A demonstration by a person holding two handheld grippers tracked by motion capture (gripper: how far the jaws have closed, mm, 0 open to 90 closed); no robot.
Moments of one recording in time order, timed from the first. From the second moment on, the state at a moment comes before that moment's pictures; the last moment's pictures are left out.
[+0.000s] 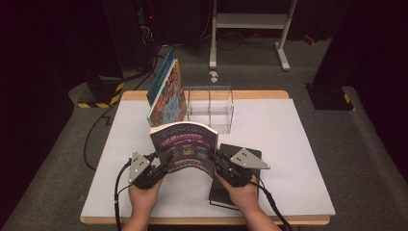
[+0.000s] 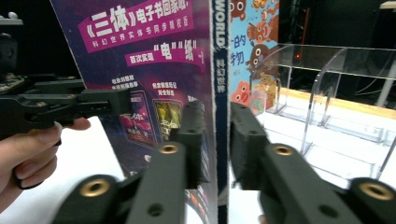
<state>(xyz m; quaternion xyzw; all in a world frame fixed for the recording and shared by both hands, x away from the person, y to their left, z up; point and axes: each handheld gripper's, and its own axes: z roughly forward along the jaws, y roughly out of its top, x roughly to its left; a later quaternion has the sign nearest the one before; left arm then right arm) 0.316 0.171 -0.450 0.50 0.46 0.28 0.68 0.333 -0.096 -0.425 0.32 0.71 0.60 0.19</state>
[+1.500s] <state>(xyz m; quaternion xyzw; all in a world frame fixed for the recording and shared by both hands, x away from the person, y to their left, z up) 0.311 0.193 -0.473 0.49 0.50 0.26 0.67 0.351 -0.084 -0.383 0.31 0.67 0.63 0.24</state>
